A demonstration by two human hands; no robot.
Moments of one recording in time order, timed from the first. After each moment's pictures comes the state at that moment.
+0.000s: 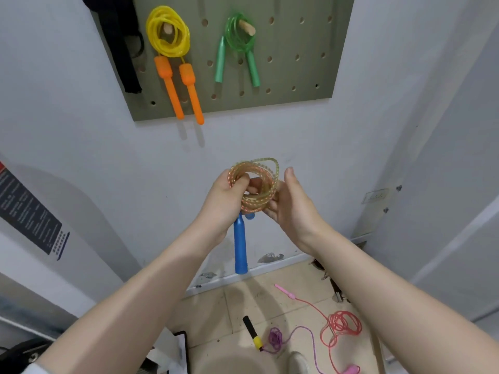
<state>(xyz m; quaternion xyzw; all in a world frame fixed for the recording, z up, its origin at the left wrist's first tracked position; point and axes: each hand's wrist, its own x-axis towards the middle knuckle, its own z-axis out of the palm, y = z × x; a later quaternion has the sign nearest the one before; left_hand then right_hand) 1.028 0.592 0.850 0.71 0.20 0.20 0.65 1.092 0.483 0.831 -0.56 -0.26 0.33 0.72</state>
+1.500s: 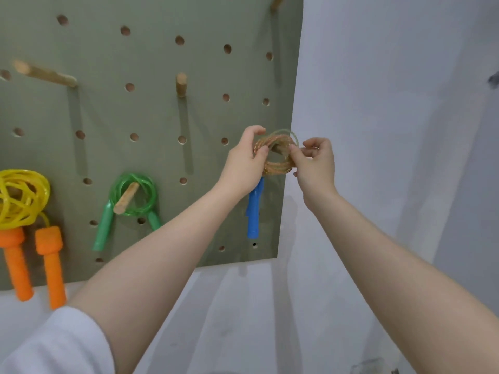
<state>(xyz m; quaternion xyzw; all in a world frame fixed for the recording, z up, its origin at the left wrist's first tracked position) 1.434 0.594 1.069 0.80 0.00 0.44 0.40 1.508 0.491 1.064 -0.62 -0.27 -0.16 0.72</state>
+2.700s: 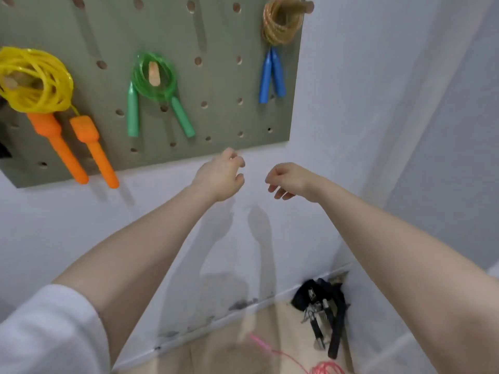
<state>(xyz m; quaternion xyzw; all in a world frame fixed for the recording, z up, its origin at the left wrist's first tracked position) 1.312 0.637 0.884 0.99 0.09 0.11 0.08 1.397 0.477 0.881 -0.85 -0.26 0.22 0.39</state>
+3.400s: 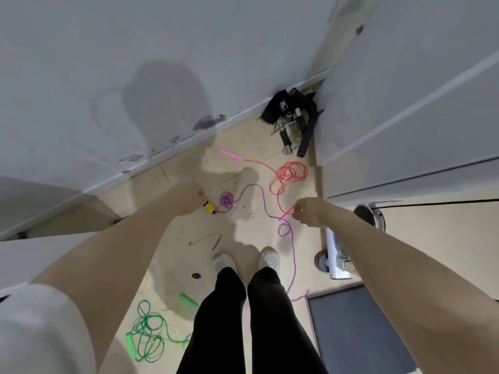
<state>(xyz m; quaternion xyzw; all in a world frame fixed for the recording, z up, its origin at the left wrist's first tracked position) 1.112 0.572 0.496 0.86 0.15 -0.41 0.25 1.176 0.299 0.492 -0.85 -0.11 0.52 0.02</state>
